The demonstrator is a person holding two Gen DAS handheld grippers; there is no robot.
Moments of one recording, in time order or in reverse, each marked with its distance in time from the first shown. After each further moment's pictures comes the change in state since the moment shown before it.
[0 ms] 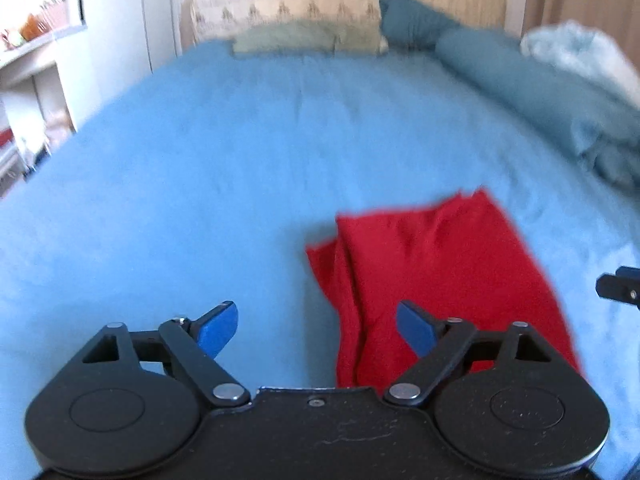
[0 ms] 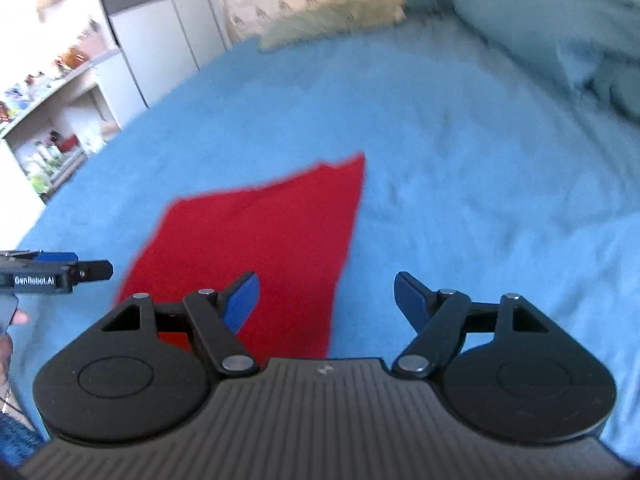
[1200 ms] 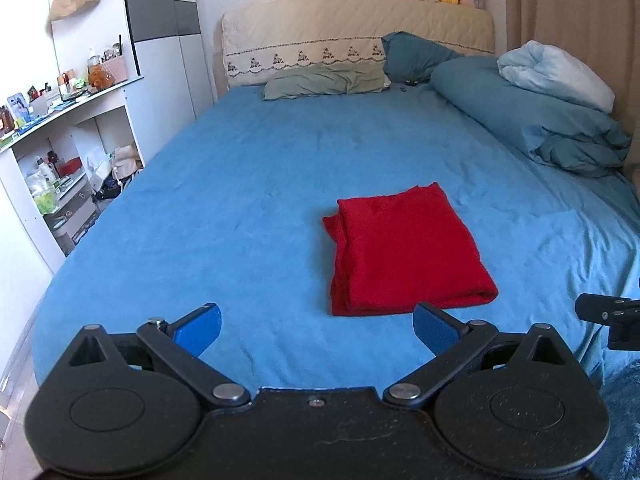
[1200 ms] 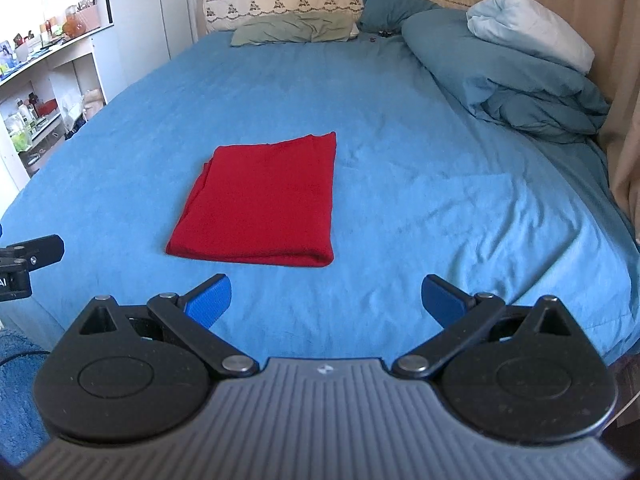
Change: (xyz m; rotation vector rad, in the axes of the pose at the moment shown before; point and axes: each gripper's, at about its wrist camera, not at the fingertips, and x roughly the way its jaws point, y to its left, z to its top) left arm -0.218 -0.045 -0.095 0.043 -0.079 0.110; right arm -0.207 0.114 -0.083 -0.040 0.067 -0.265
